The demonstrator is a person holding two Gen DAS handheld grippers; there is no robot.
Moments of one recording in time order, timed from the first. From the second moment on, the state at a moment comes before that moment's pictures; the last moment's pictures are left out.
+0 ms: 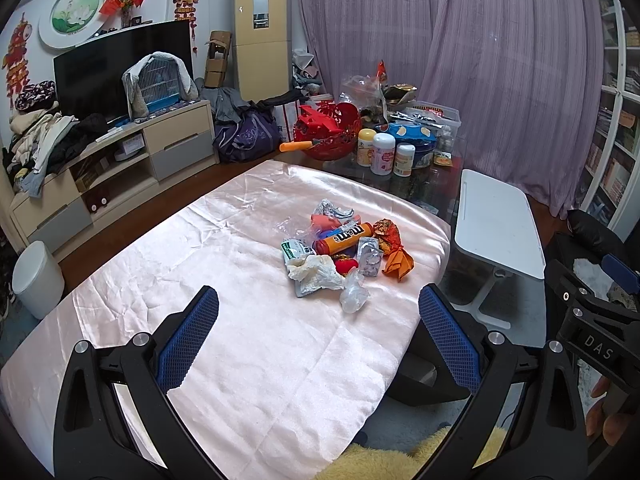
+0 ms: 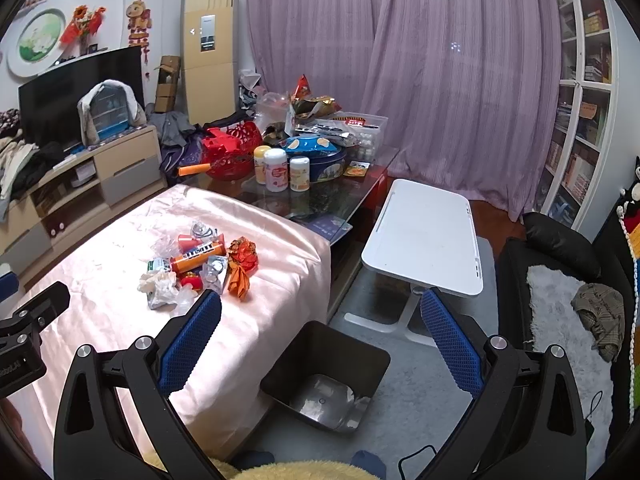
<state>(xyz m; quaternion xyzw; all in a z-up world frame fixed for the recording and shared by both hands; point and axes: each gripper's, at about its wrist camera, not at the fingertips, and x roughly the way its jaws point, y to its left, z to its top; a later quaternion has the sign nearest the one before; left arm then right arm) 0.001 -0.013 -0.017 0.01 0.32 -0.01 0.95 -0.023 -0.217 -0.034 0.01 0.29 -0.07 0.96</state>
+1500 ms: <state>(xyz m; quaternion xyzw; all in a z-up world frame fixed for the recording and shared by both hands) 0.057 0.018 -0.075 0.02 0.41 0.00 0.91 0.052 -0.207 -0.088 0.04 0.39 0.01 0.92</state>
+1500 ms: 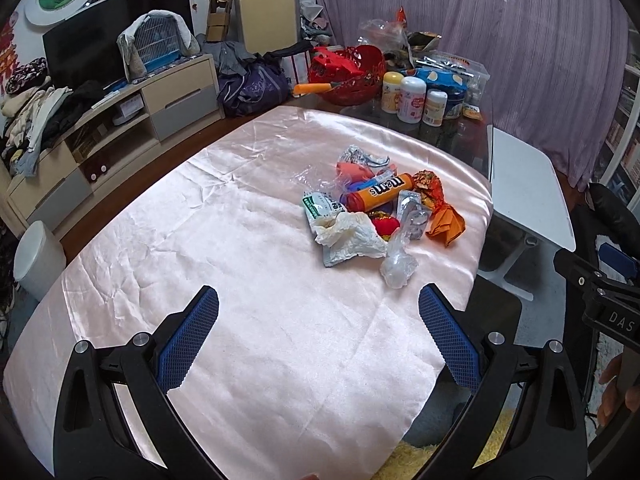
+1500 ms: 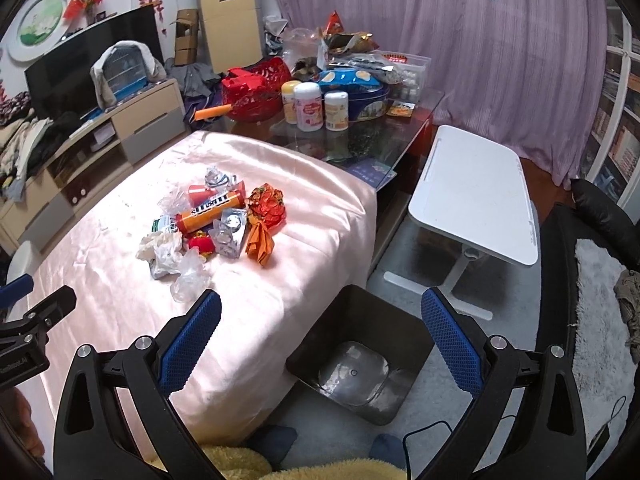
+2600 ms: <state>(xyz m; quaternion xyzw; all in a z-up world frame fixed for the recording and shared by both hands) 0.152 -0.045 -0.159 0.01 0.52 -0.14 0.84 0.190 -0.178 -0.171 0.07 0.48 0.17 0.86</state>
